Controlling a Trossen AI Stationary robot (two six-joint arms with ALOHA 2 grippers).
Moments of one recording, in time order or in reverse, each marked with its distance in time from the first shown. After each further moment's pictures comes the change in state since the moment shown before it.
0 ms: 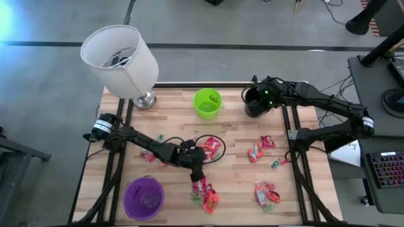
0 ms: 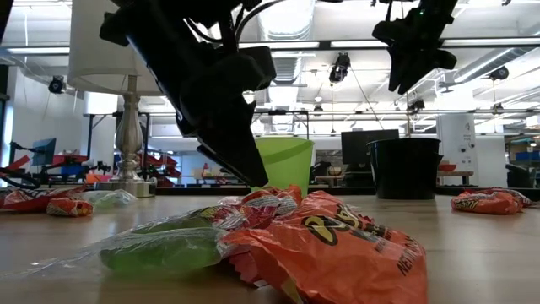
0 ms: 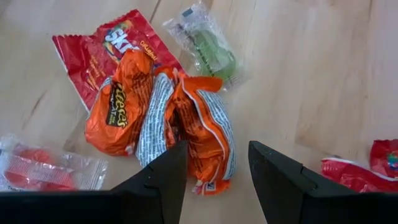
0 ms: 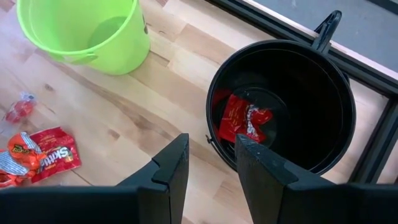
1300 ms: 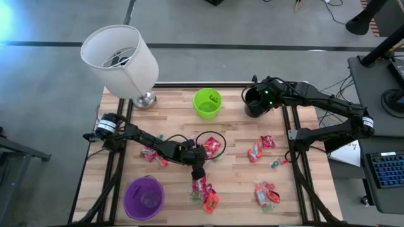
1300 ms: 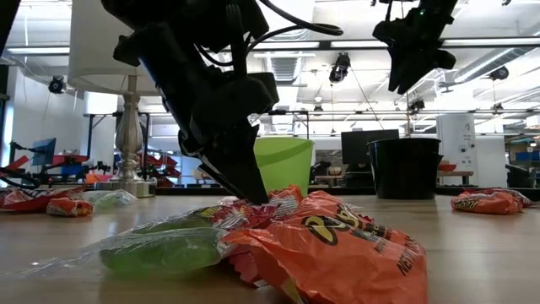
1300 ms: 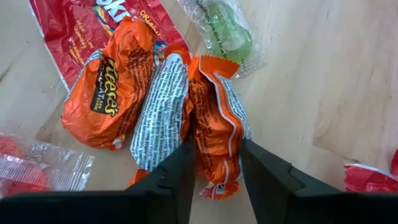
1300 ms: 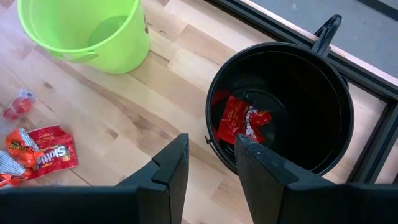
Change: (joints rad) left arm 0.038 0.046 -0.019 0.038 0.102 -0.054; right arm 0.000 0.000 0.000 0.002 0.002 -0.020
